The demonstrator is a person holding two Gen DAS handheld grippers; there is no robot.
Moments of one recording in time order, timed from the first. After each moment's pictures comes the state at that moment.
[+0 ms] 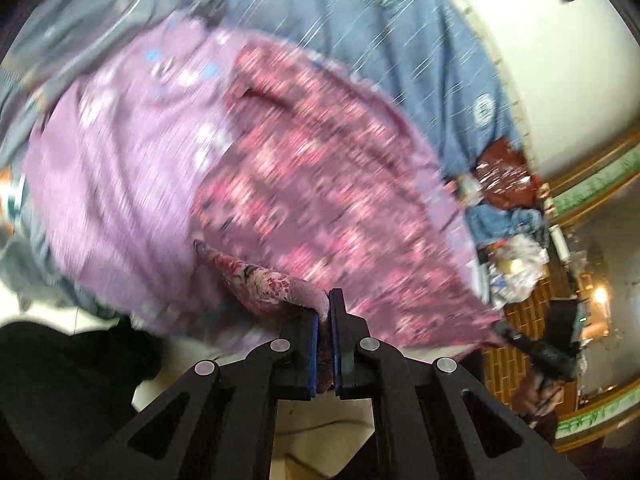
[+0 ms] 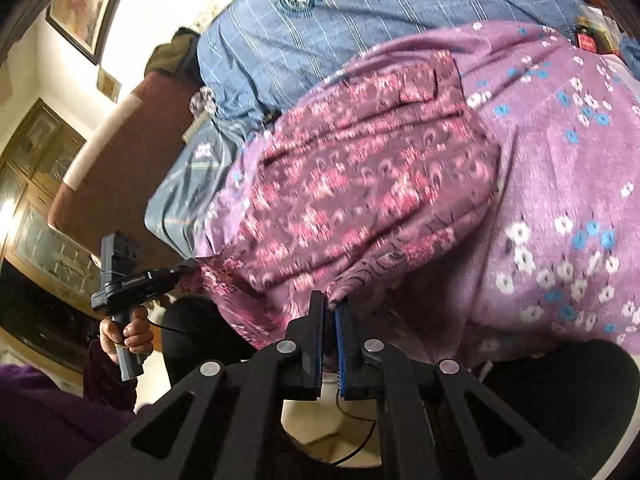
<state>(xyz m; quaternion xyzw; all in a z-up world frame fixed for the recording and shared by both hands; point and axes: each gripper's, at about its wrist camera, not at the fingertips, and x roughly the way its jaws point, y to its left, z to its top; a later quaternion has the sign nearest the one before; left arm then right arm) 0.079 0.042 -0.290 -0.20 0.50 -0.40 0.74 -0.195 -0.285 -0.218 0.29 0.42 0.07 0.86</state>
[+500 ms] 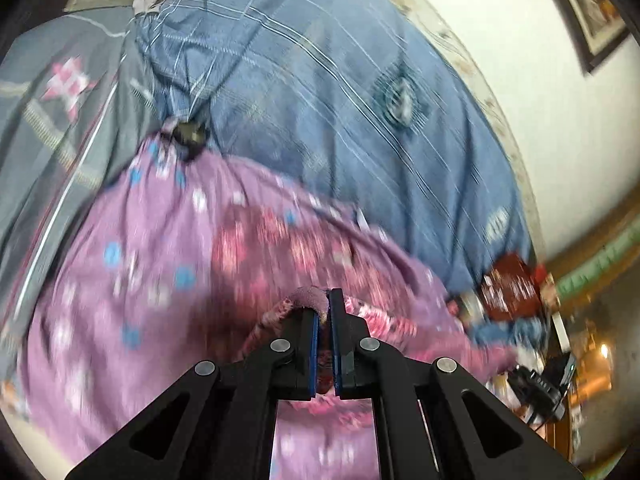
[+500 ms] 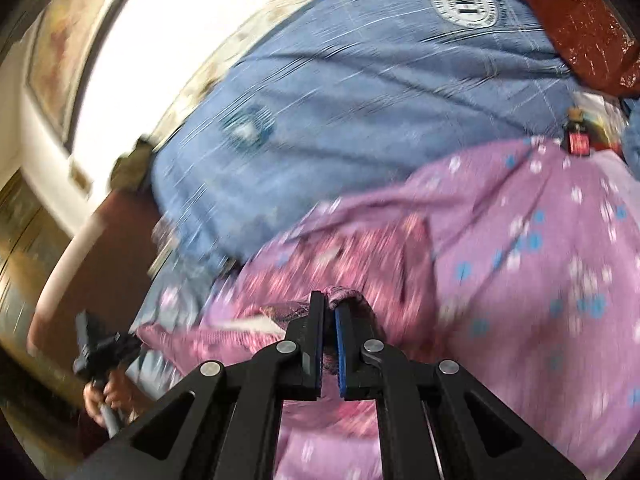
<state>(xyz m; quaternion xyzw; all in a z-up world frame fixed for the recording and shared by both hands) 0.258 0.137 -0.191 -0.26 0.43 -0.34 0.79 -0.021 -0.421 -0.145 0.32 0.29 -0.05 0.90</state>
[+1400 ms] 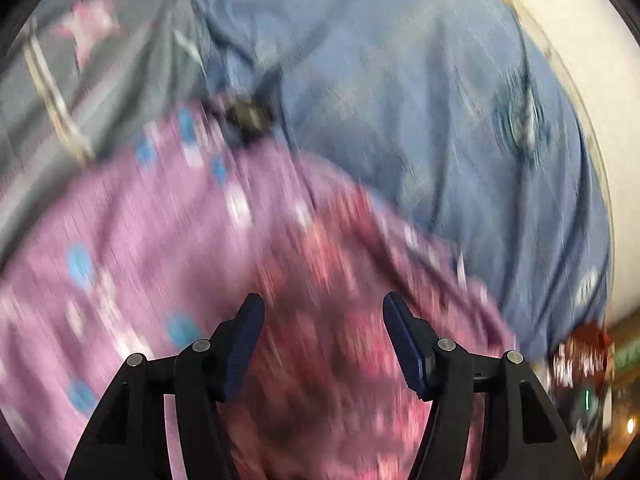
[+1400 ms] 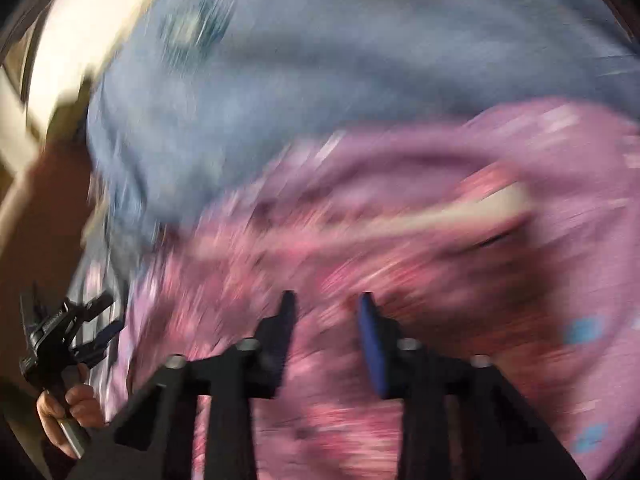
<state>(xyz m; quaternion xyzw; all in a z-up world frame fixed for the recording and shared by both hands) 0.294 0.003 -0.306 -0.27 0.47 -0.20 0.82 0.163 -0.364 -0.279 0.25 0.43 -0.02 0.87</state>
